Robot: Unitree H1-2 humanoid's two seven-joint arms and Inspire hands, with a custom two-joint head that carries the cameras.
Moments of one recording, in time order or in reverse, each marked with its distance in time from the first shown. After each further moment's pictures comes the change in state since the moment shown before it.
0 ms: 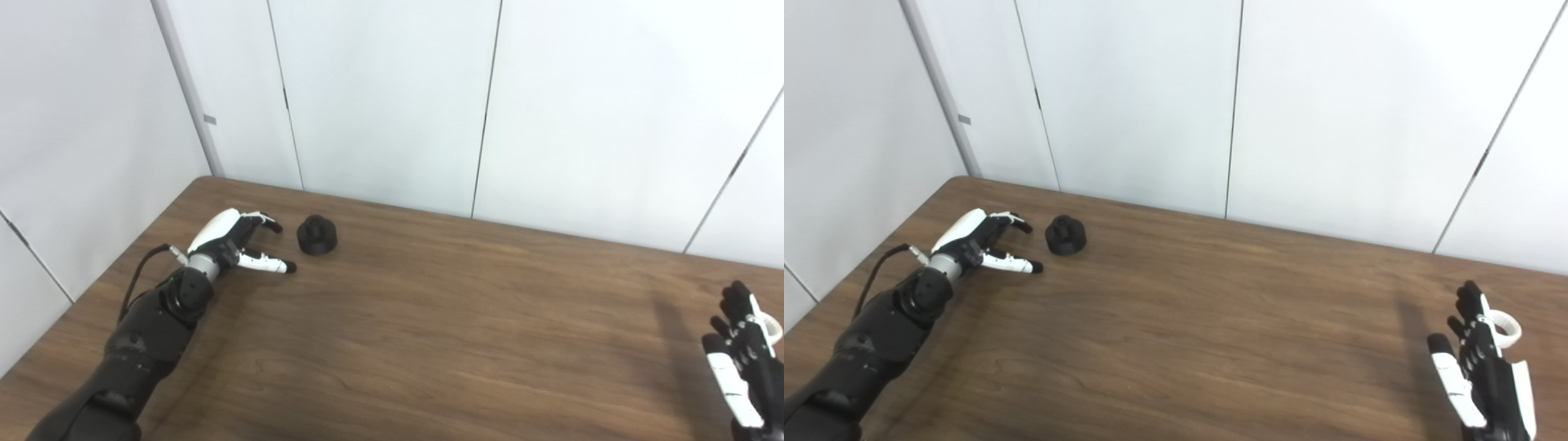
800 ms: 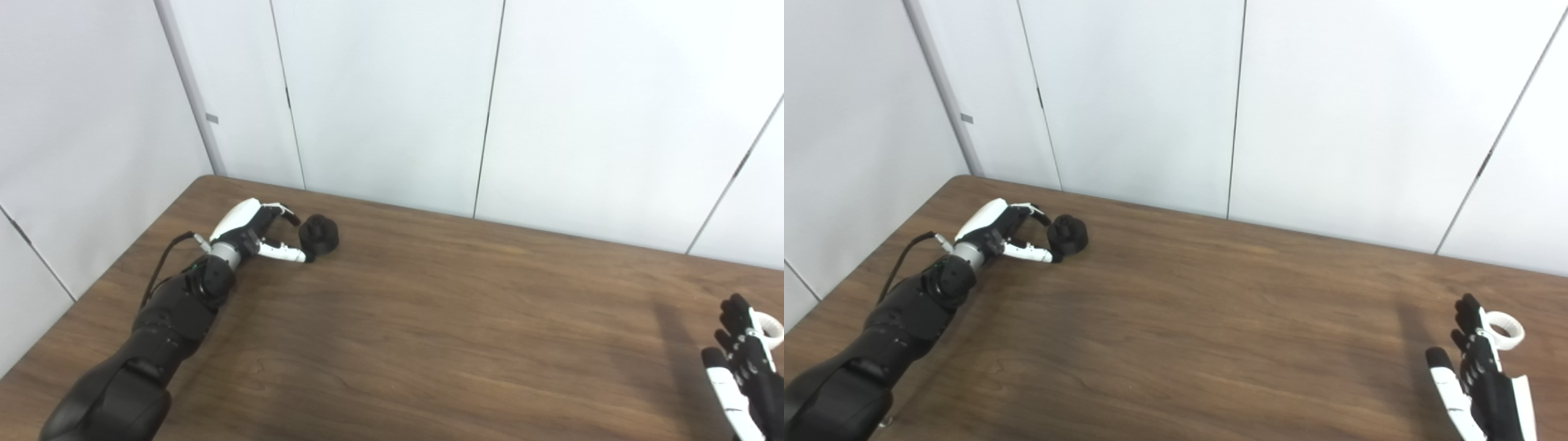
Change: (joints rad) left arm -0.126 -0.039 -0.108 0.182 -0.001 -0.078 0.048; right arm 0.055 0.013 0.003 -0.068 -0.026 0.032 -0.001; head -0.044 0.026
